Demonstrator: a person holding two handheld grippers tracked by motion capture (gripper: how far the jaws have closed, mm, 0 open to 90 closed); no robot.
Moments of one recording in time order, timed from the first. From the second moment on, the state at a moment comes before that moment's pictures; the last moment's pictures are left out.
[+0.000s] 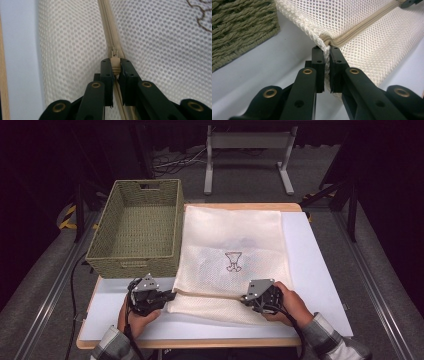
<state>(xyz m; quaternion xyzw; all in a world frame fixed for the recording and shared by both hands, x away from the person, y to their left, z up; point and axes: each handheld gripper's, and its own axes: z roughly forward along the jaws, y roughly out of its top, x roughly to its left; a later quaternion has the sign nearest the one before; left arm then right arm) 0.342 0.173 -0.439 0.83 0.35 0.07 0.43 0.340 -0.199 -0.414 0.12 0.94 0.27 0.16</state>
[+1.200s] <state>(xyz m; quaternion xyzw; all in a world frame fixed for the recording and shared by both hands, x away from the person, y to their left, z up) 0.339 0.173 -0.441 0.84 0.34 0.08 0.41 0.329 -0.276 -0.412 0.18 0.93 0.28 0.16</state>
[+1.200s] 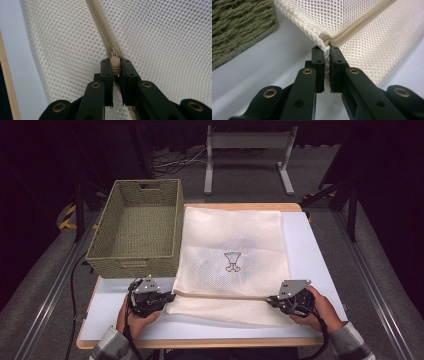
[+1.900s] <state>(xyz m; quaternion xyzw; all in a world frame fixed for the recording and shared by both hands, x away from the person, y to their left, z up) 0.340 0.174 -0.441 0.84 0.33 0.09 0.41 0.327 -0.305 -0.412 0.21 0.92 0.27 0.16</state>
